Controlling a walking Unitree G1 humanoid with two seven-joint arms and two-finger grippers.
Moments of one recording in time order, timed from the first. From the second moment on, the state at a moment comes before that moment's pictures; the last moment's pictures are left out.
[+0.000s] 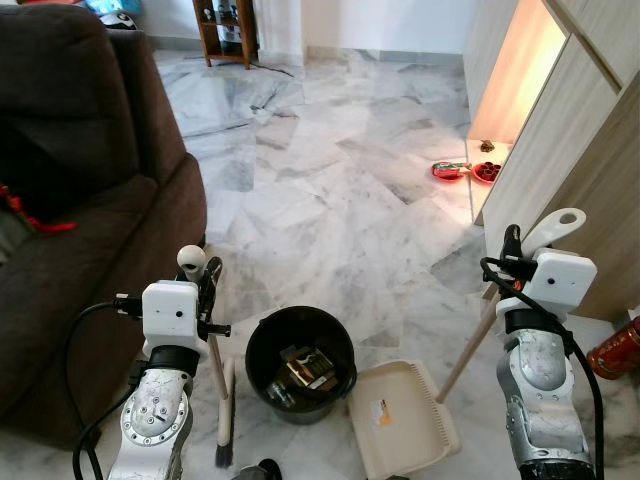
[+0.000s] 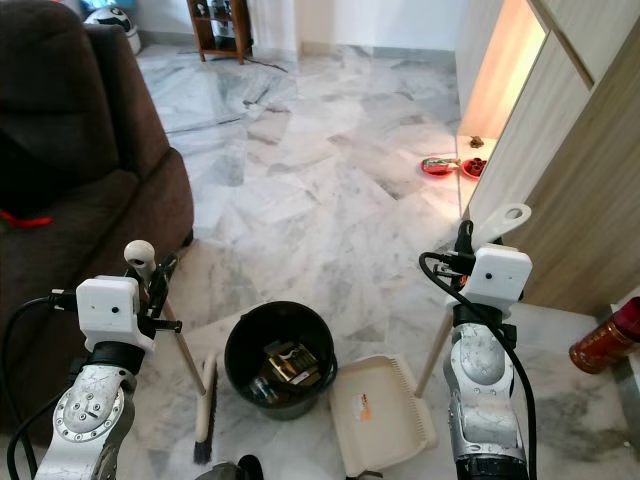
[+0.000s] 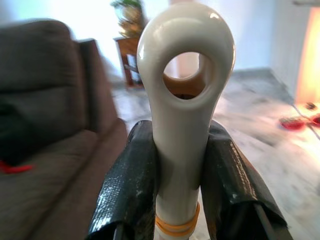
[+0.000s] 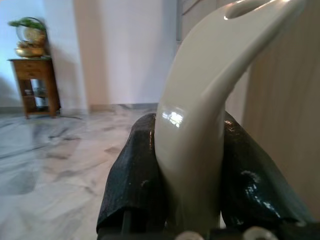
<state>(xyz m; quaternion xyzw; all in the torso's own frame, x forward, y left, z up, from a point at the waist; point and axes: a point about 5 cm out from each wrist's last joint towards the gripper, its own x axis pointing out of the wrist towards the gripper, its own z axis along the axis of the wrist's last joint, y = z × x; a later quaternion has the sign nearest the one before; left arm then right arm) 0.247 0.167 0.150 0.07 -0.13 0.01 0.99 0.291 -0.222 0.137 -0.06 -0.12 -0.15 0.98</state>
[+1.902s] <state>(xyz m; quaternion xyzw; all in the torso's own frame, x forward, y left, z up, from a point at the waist) 0.275 0.146 0.139 0.04 -0.12 -0.02 0.99 0.300 -0.228 0.137 -0.02 -0.12 -0.11 0.99</state>
